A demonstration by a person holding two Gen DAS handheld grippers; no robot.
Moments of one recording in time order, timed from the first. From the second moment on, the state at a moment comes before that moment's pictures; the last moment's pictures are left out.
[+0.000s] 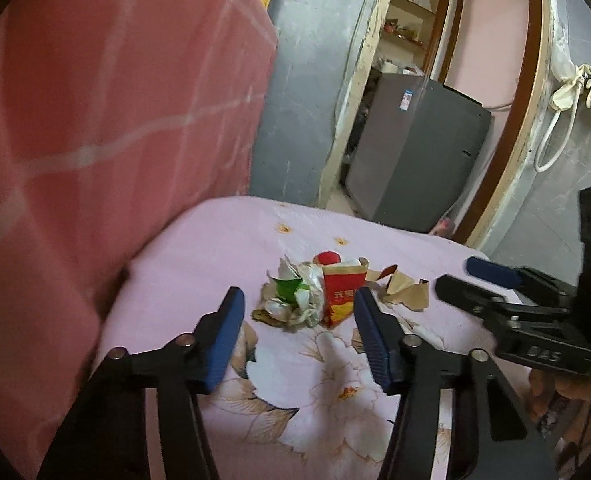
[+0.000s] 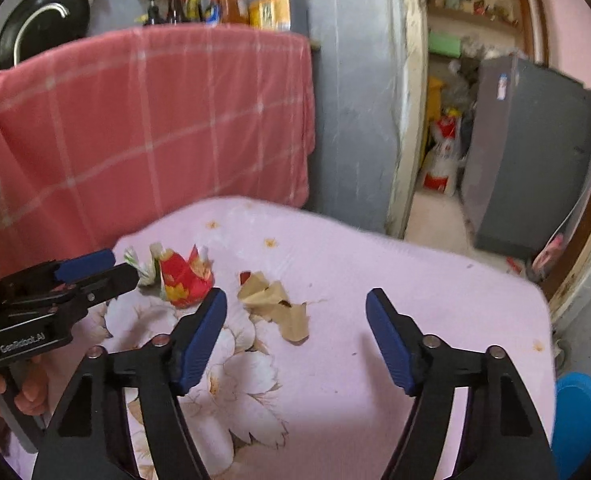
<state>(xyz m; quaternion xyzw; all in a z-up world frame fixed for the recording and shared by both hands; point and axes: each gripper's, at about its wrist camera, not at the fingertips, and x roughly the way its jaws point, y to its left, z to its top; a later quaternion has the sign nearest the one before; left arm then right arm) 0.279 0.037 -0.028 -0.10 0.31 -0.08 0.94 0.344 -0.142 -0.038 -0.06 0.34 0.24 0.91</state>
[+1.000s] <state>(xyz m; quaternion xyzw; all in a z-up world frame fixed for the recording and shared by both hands) 0.242 0.053 -0.020 -0.17 0.30 -0.09 0.93 0.328 -0.132 -0.040 -0.09 0.34 0.27 0.90</state>
